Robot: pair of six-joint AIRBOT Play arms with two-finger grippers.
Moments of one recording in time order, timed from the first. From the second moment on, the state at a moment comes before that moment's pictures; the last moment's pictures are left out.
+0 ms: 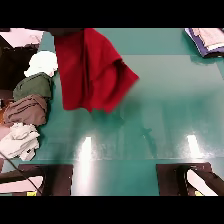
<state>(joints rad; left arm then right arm) -0.19 -1.40 2.01 0.61 -1.31 -0.99 -0.22 -0.96 1.60 -0.81 1.18 1.35</state>
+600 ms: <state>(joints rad) -0.23 -1.34 1.58 0.98 -1.31 -1.17 -0.22 -0.95 1.67 -0.81 1.37 1.35</state>
